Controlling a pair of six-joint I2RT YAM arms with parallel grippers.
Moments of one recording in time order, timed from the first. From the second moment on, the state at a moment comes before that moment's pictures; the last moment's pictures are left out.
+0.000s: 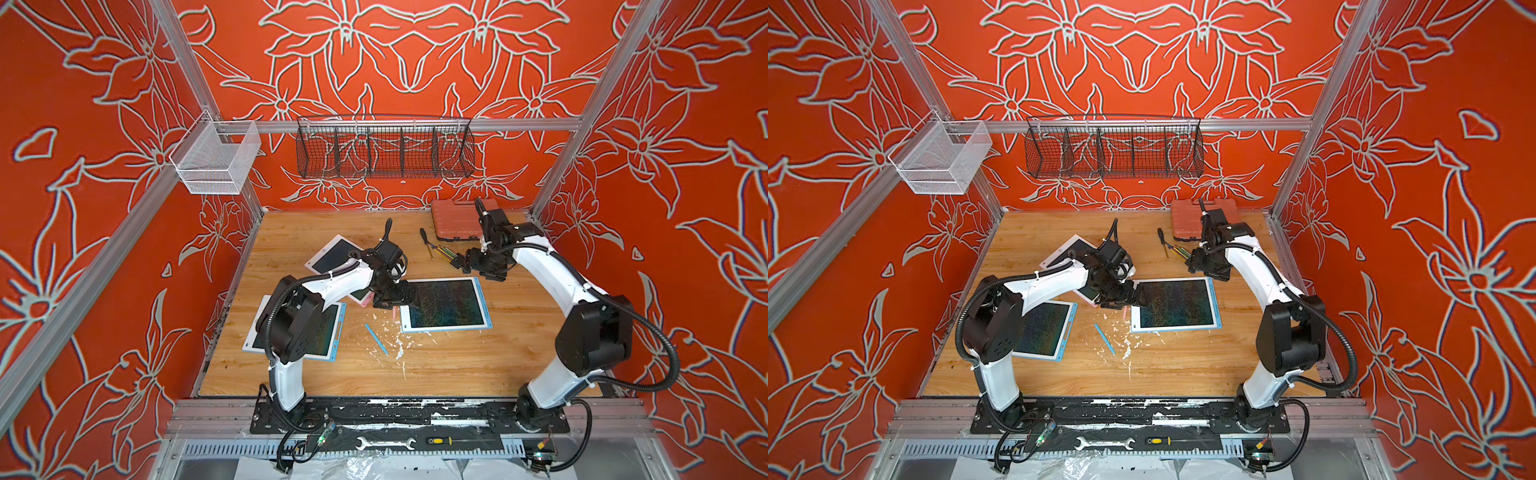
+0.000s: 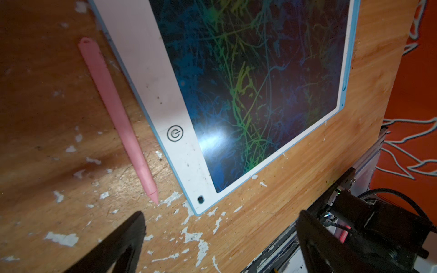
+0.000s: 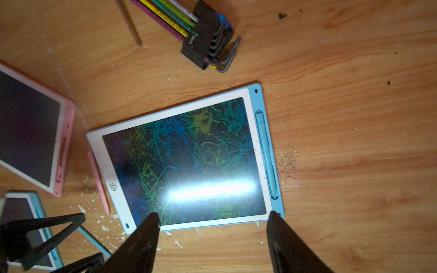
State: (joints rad) left arm -0.57 1.88 1.36 -0.71 0.48 -0.51; right arm 0.23 1.64 1.47 -1.07 -0.04 0.49
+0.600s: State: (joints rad) left arm -0.65 1.91 1.30 -0.60 0.38 -0.75; right arm 0.23 1.44 1.38 -0.95 -0.13 0.36
